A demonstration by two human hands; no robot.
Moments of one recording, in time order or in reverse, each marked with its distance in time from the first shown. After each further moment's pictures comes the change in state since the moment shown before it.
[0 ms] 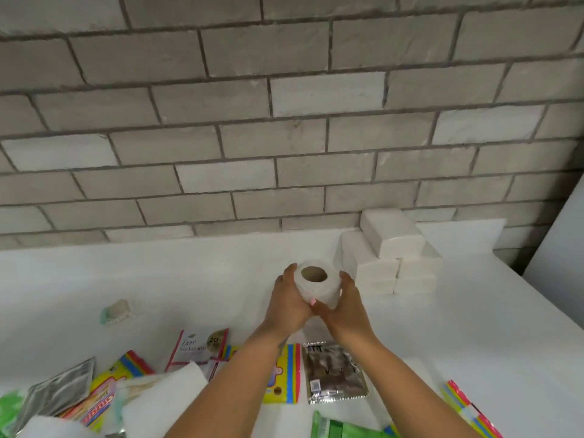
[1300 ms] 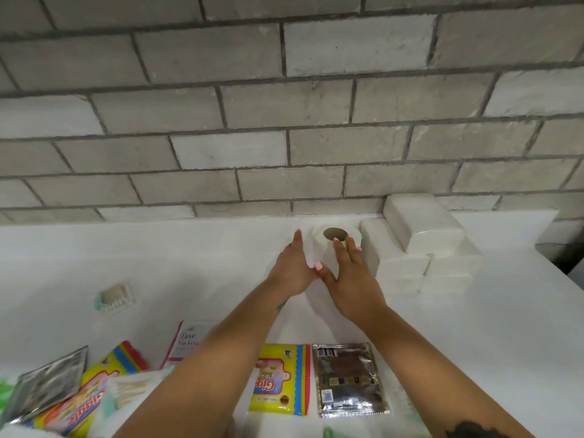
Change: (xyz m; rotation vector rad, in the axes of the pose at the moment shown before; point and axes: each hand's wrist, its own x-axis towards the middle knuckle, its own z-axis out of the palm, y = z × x) left_hand 0.049 0.013 -0.028 0.162 -0.188 -0.069; right_hand 0.058 -0.006 0.011 -0.472 -0.085 -0.204
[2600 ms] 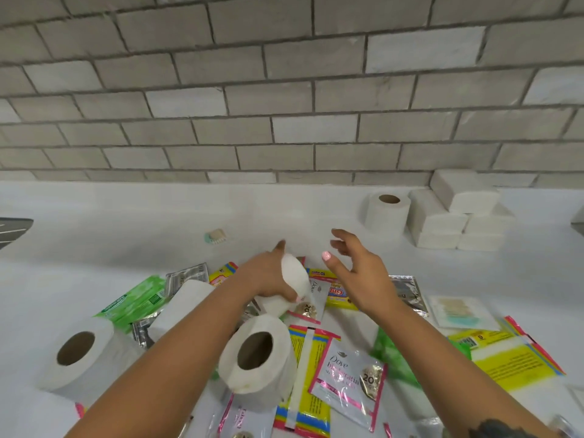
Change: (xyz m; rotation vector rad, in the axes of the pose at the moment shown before) left_hand -0.204 -0.092 -0.093 0.393 -0.126 -0.200; right_hand -0.160 -0.106 0.020 0.333 0.035 -0.273
